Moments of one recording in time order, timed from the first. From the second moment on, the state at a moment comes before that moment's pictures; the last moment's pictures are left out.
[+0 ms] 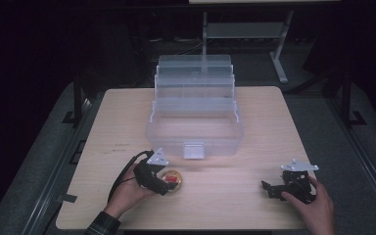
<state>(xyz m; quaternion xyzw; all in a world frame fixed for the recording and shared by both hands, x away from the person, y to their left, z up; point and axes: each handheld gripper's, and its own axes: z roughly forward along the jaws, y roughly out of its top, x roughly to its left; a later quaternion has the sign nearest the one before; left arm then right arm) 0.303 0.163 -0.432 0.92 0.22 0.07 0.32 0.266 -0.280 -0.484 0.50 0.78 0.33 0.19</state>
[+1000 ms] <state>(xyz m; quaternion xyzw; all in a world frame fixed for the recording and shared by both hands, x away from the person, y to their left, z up) 0.307 0.146 -0.453 0.94 0.21 0.05 0.26 0.266 -0.280 -0.484 0.50 0.78 0.33 0.19</state>
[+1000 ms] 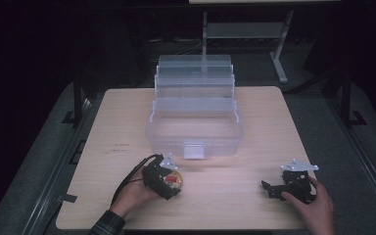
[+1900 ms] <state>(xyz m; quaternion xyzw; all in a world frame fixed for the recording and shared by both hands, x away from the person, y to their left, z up) 0.307 0.148 -0.450 0.94 0.21 0.04 0.26 0.266 -0.280 -0.484 0.50 0.78 0.33 0.19</state>
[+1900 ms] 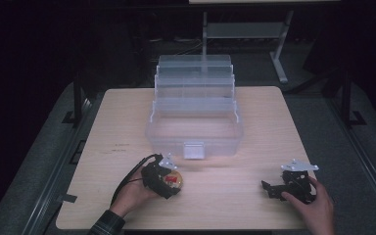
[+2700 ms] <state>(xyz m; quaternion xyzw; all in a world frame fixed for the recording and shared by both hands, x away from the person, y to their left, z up) 0.310 0.150 -0.431 0.94 0.21 0.04 0.28 0.266 -0.280 -0.484 0.50 0.78 0.33 0.19</state>
